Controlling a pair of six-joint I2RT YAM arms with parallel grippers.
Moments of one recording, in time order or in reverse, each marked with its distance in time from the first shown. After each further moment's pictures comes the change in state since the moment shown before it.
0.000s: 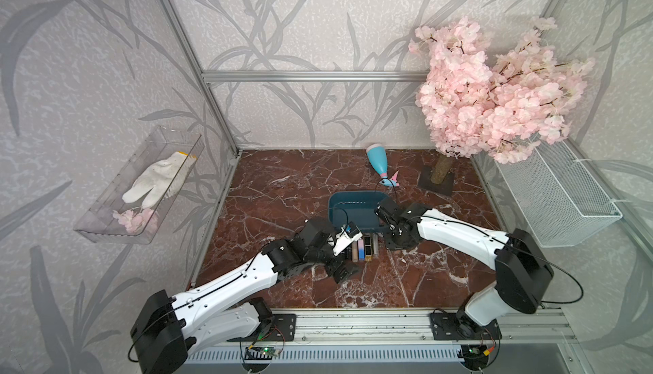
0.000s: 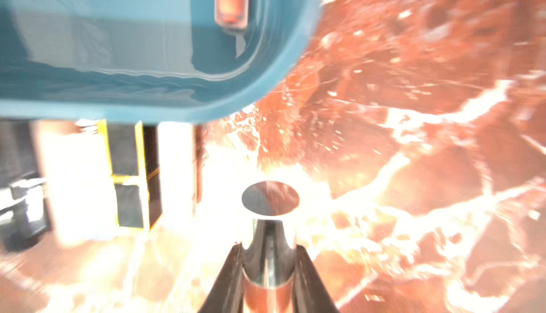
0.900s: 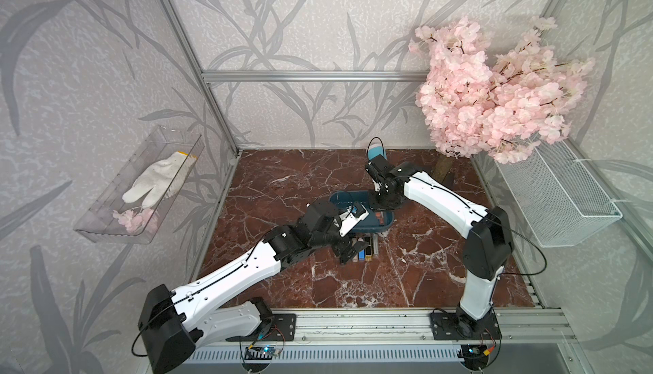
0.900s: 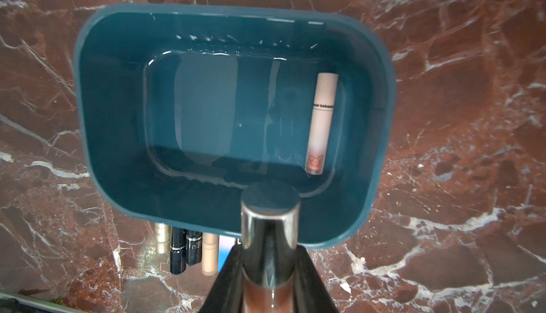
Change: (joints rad) left arm 0.026 0.064 0.182 -0.002 -0.144 0.074; right arm -0.104 0.361 0.612 -0.141 -0.139 -0.127
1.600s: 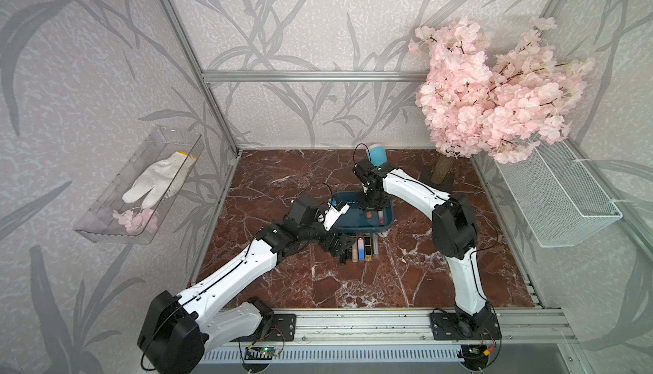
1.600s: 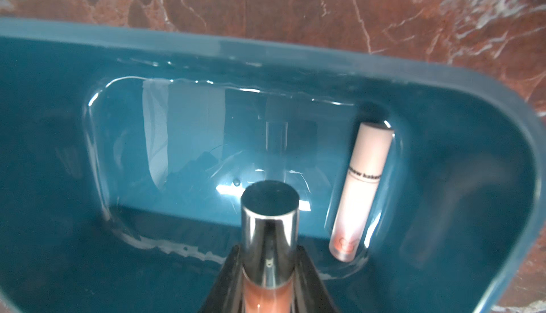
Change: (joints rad) left arm 0.213 -0.003 -0.122 0.046 0.245 -0.107; right arm -0.016 0.266 0.159 0.014 -0.003 -0.030
